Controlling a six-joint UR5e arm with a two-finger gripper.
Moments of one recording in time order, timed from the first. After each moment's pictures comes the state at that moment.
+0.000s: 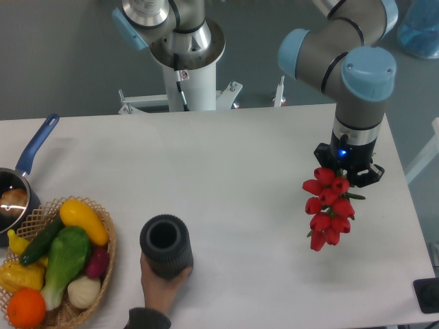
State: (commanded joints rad) arm 2.72 -1.95 -1.50 -1.06 1.56 1.35
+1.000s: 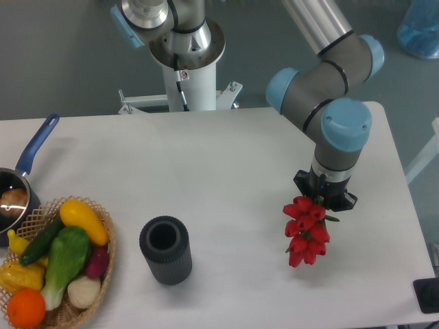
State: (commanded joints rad) arm 2.66 -2.06 -1.54 -1.01 1.58 1.26
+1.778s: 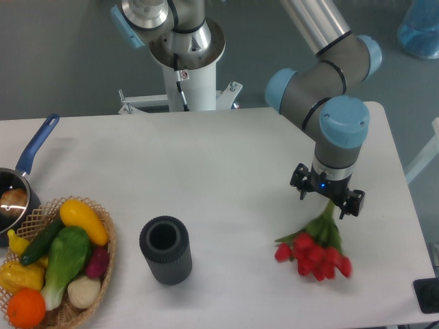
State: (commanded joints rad) arm 2.71 -2.04 -1.54 -0.92 1.58 1.26
